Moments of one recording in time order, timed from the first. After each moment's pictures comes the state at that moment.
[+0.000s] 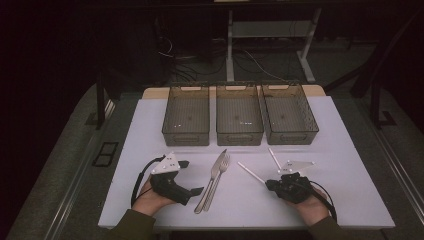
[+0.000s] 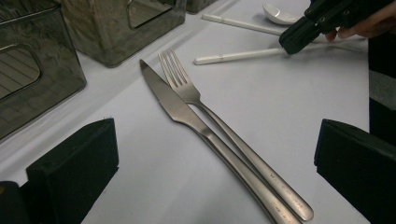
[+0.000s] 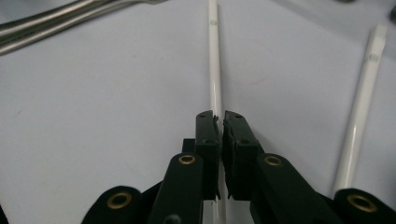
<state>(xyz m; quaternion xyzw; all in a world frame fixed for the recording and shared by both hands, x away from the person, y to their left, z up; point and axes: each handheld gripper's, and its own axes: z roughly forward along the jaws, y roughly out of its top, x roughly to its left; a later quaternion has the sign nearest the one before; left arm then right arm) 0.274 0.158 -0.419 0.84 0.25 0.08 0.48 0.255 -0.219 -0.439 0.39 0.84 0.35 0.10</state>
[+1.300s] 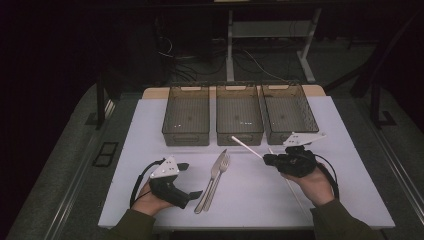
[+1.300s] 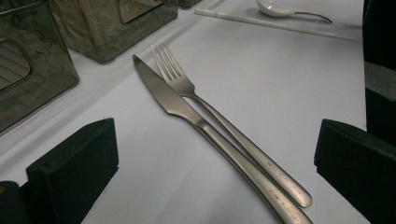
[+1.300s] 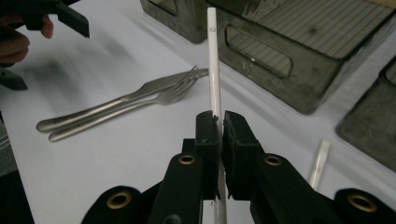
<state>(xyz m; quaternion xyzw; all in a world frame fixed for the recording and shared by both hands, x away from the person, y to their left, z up) 0.270 0.161 -0.425 0.84 0.23 0.08 0.48 0.293 -0.221 -0.374 0.37 0.82 0.42 0.09</state>
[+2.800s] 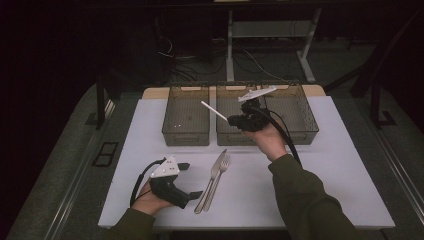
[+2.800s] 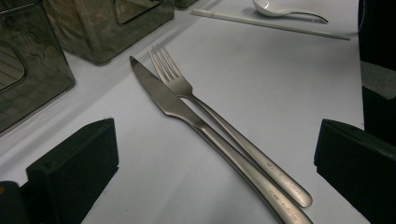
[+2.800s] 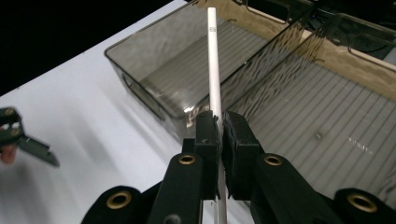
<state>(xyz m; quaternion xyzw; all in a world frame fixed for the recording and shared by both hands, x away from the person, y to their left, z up) 0.272 0.160 -0.426 0.84 0.22 0.07 0.49 0.393 -0.124 -0.327 0.38 0.82 0.42 0.11</state>
